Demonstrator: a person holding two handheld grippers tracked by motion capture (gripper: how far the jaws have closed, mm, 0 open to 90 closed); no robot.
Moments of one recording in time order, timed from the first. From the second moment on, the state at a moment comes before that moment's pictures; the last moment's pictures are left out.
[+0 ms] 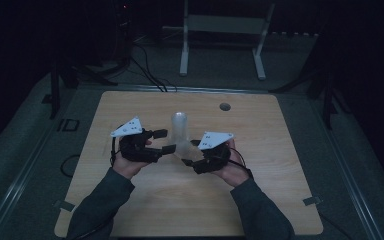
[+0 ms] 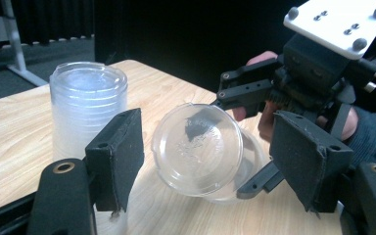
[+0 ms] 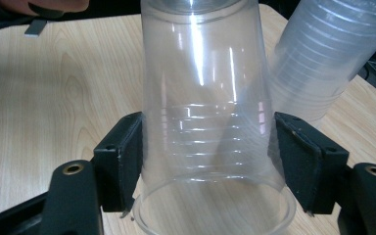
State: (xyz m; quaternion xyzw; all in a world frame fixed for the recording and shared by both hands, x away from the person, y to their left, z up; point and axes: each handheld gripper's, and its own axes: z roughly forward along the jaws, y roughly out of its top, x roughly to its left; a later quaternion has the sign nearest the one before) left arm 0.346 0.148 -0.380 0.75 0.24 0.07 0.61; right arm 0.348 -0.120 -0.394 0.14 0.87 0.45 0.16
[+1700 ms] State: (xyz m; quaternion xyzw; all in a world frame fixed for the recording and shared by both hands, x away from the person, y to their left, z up) left arm 0.339 0.132 -0.375 0.85 0.17 0.12 0.49; right arm 0.344 -0.110 -0.373 0.06 0.93 0.31 0.18
